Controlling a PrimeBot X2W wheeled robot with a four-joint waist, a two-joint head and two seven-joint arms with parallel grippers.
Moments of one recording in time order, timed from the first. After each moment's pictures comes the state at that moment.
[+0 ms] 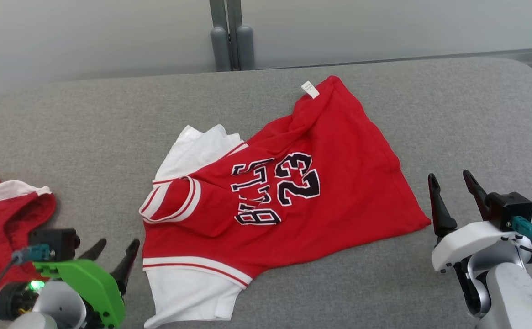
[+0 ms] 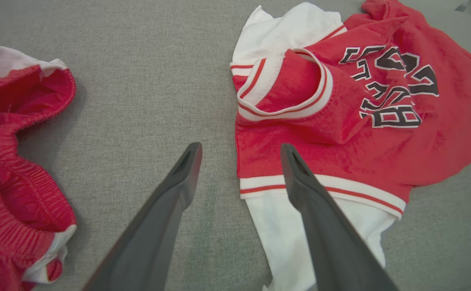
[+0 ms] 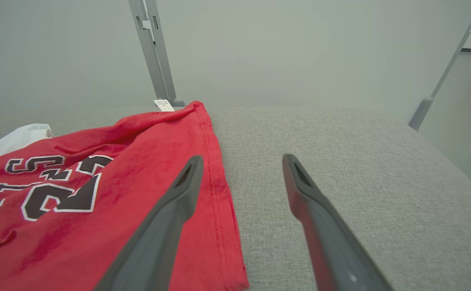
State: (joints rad) left arm -0.11 0.61 -0.49 0.02 -0.86 0.15 0.23; right arm -0.20 -0.12 -0.05 0.32 0.11 0.13 -0.15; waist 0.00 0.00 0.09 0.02
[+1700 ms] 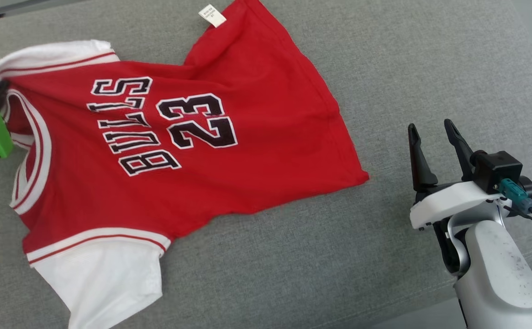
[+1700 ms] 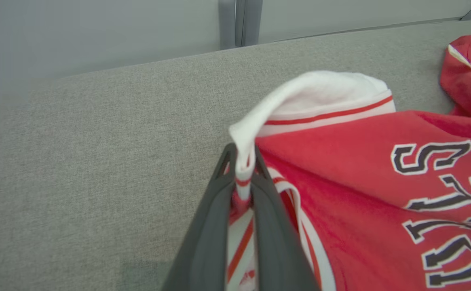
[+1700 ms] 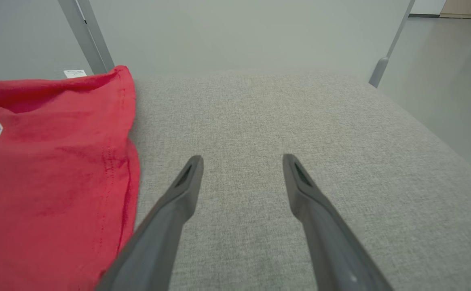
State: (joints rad) left arm -0.90 0.64 -0.52 0.70 -0.86 -0.12 0.33; right arm -0.36 -0.09 0.01 0.36 0.13 0.13 -0.23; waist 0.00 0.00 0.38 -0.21
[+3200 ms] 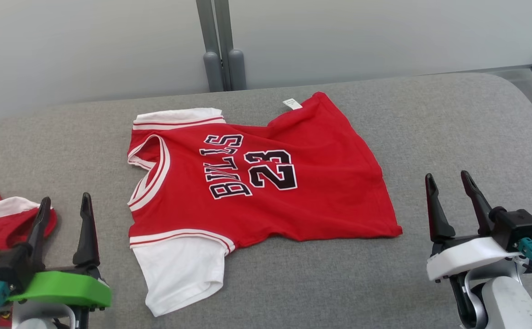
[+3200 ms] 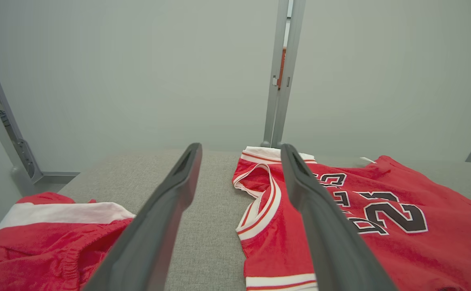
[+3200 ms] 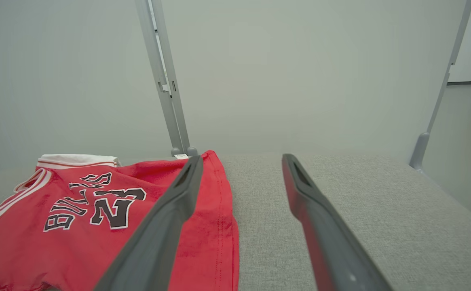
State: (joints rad) left arm -0.09 0.51 -0.34 0.06 -0.67 0.22 -0.26; right arm -0.13 -0.10 -0.01 0.22 0.18 0.13 -0.26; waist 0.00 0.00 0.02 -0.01
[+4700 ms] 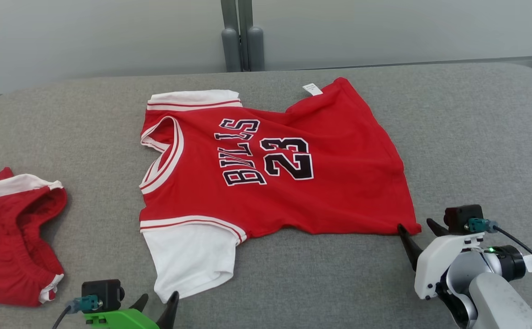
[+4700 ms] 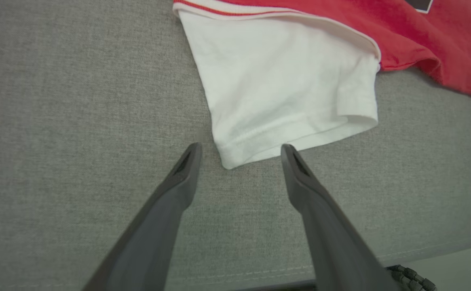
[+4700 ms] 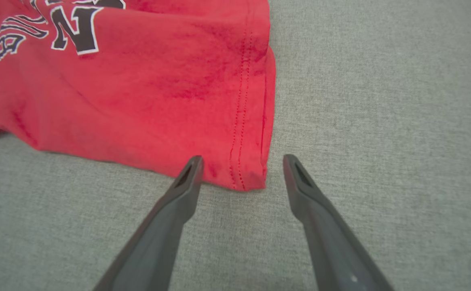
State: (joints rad) left arm 0.08 0.35 -0.37 0.08 -0.69 0.10 0.28; right arm -0.23 -0.20 0.16 0.50 0.28 0.13 0.11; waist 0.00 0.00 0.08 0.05
